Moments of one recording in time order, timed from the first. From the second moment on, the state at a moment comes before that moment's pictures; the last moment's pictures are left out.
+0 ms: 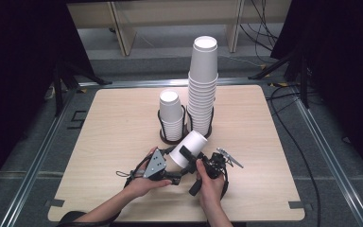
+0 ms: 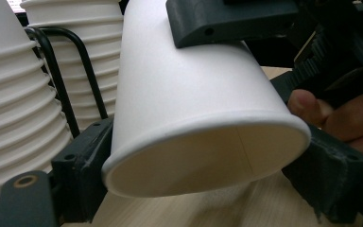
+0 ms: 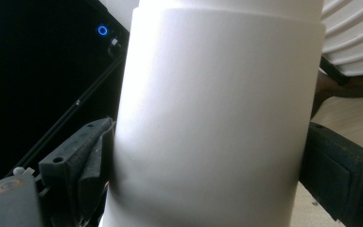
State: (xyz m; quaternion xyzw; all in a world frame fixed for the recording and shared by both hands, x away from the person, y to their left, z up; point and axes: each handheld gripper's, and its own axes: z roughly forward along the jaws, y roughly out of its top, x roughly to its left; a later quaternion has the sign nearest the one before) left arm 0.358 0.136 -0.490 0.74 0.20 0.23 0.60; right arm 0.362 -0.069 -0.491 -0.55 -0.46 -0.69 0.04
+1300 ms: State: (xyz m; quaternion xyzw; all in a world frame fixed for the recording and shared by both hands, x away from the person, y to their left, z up) left arm 0.355 0.147 -0.471 0.74 0.21 0.22 0.60; right arm 0.340 -0.126 -0.485 -0.53 -0.49 -0.69 -0.04
